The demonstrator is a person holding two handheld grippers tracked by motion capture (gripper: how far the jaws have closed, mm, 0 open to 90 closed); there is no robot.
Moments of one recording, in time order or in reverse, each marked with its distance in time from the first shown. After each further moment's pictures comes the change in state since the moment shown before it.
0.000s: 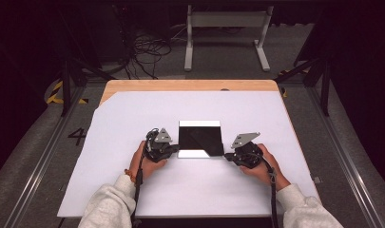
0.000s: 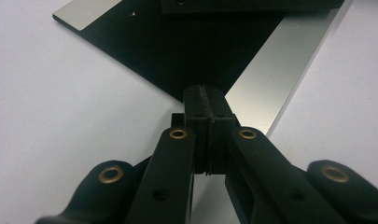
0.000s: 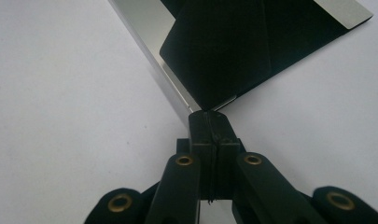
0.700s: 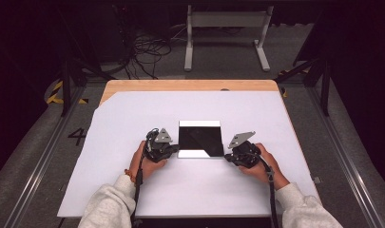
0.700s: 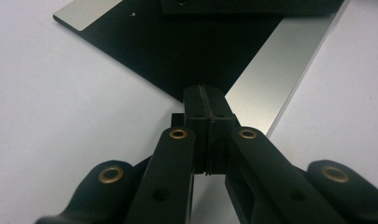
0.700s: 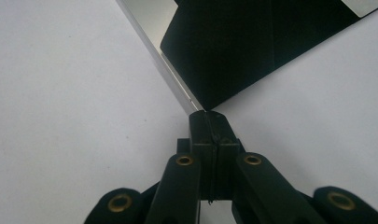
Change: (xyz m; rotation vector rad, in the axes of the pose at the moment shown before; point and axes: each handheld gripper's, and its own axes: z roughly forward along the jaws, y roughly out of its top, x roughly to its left) left arm 0.000 0.000 0.000 0.002 0.000 0.000; right arm 0.003 0.006 0.004 0.079 -0.014 -0.014
